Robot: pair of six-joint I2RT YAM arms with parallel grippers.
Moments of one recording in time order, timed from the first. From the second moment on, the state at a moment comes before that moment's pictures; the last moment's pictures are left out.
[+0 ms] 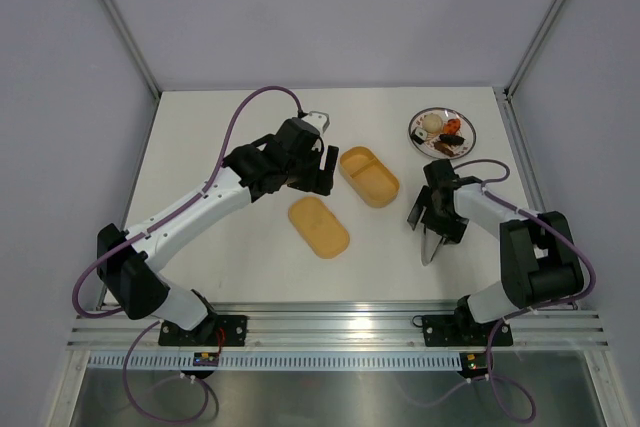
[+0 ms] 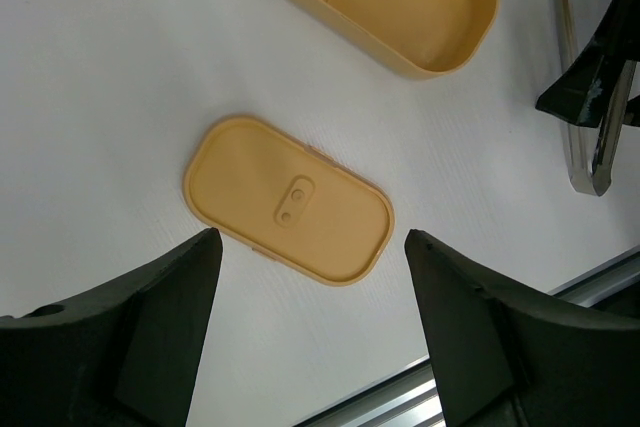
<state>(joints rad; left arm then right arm) -0.78 1.48 1.42 -0.75 -0.14 -0.39 0.22 1.48 0.78 -0.62 0.16 0.71</state>
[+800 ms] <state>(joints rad) -0.78 1.48 1.42 -0.75 -0.14 -0.39 0.25 1.62 0.93 -0.56 0.14 0.50</state>
